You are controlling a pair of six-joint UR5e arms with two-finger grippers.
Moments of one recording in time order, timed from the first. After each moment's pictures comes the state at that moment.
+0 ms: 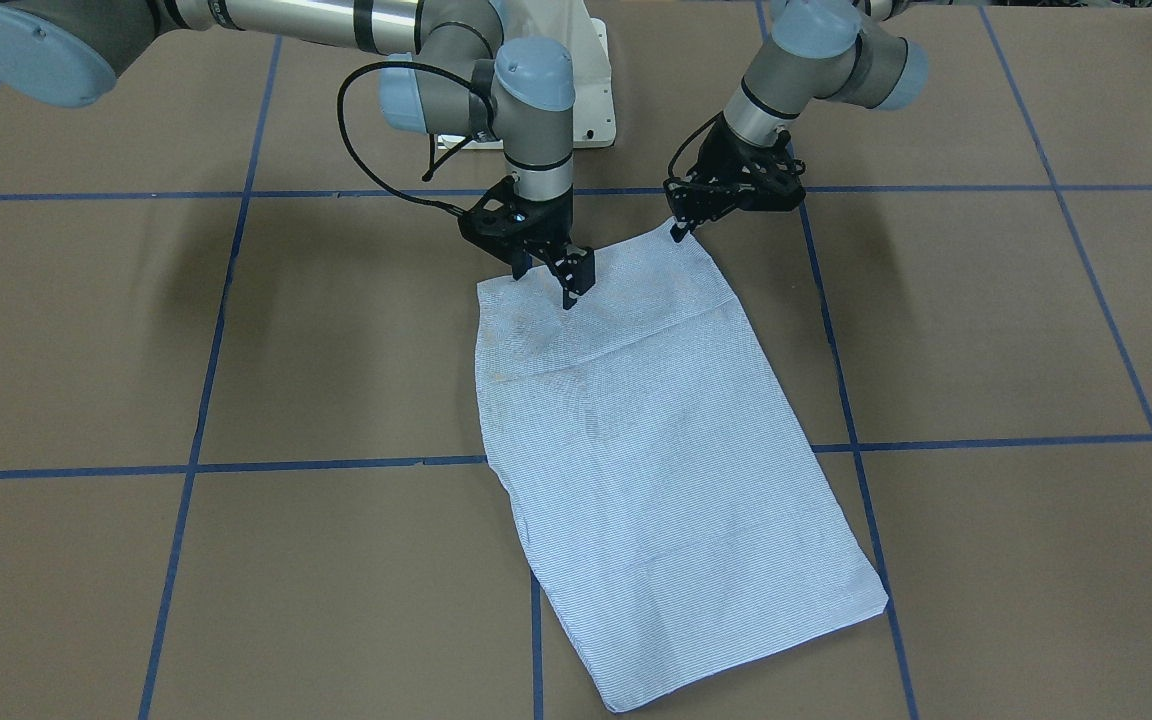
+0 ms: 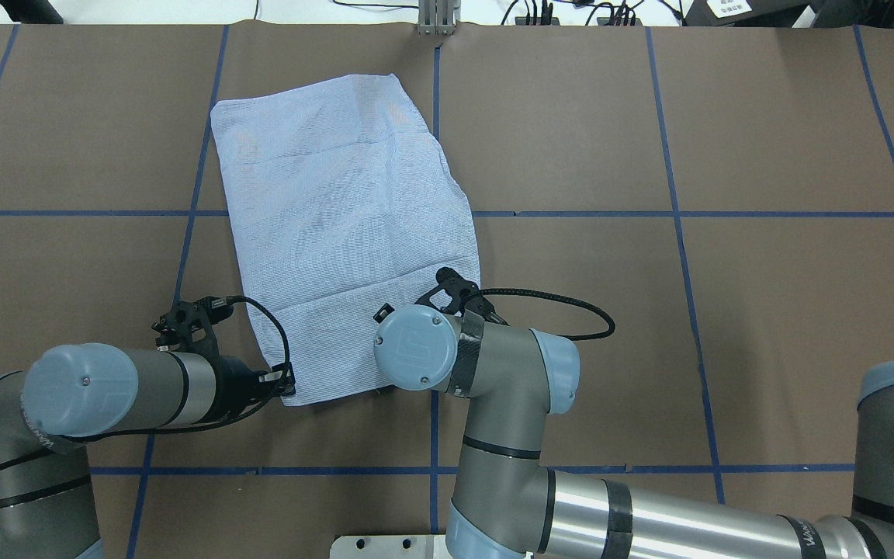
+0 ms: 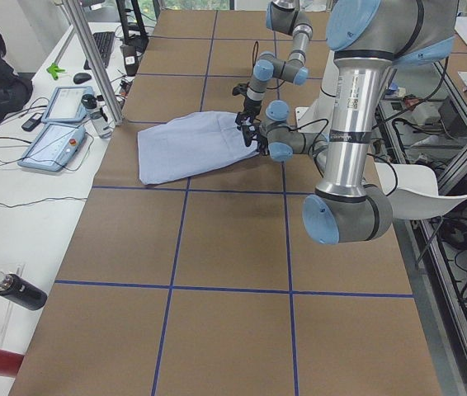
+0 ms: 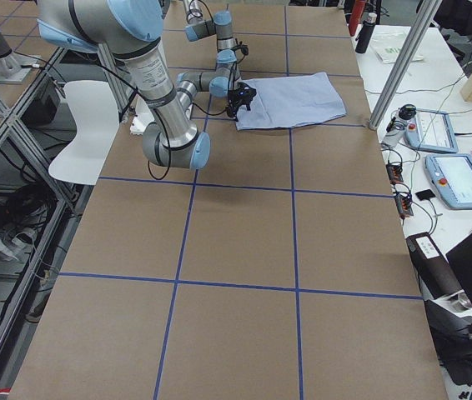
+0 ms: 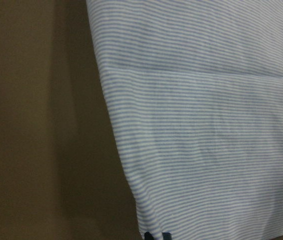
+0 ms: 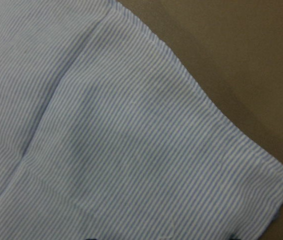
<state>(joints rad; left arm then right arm) -0.35 -1.72 -1.91 -2.21 -1.70 -1.66 0.29 -0.77 1.48 -1.46 1.54 2.11</state>
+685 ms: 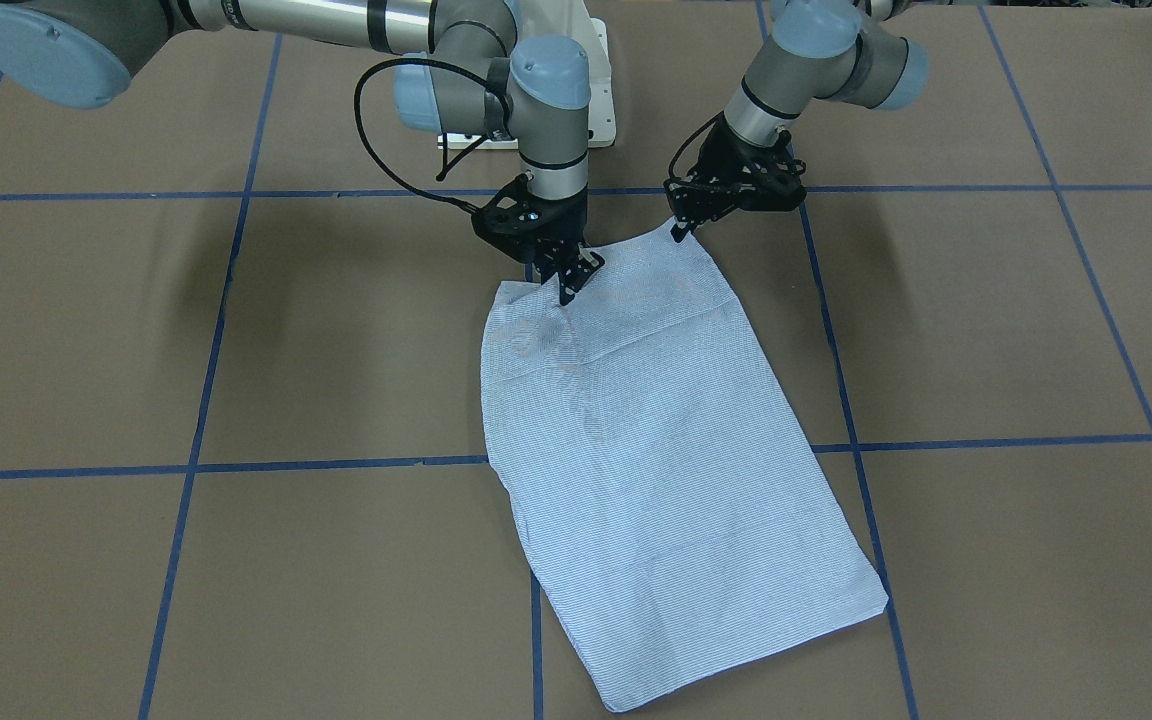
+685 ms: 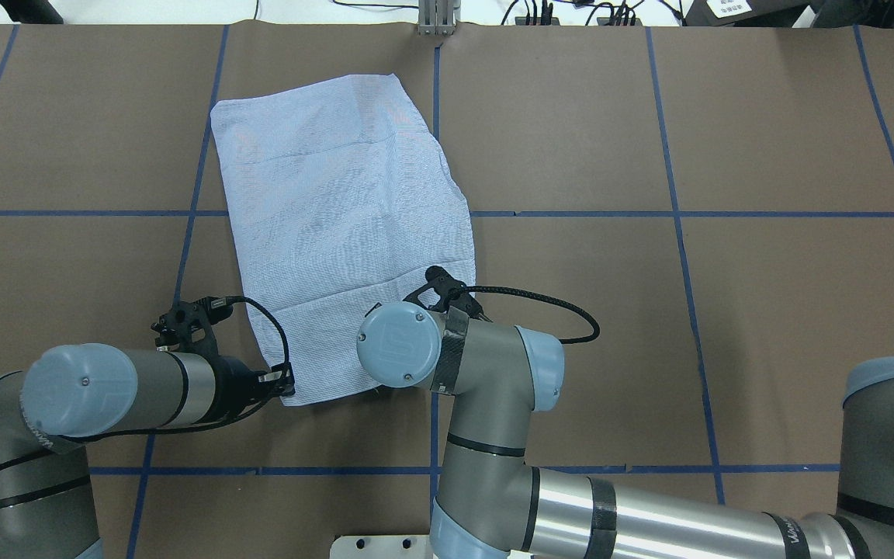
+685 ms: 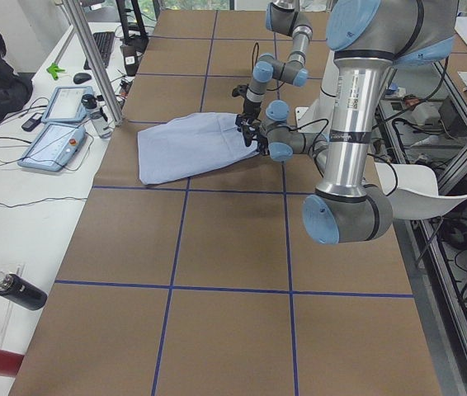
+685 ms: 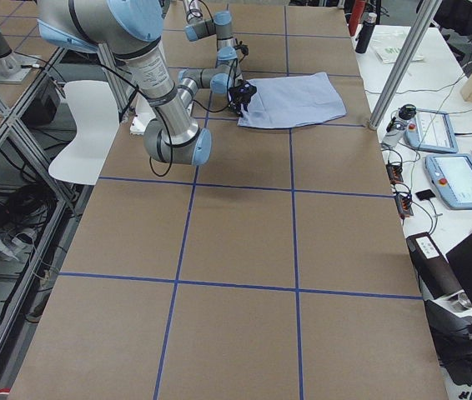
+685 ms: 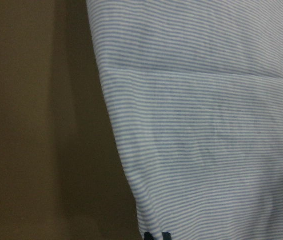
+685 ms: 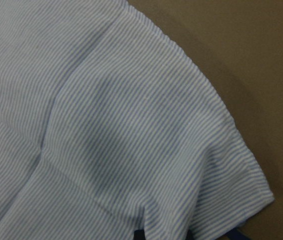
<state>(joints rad) -0.35 -1.72 -1.91 -2.21 -1.70 -1.66 0.29 -0.74 1.46 -1.46 1.54 2.15</state>
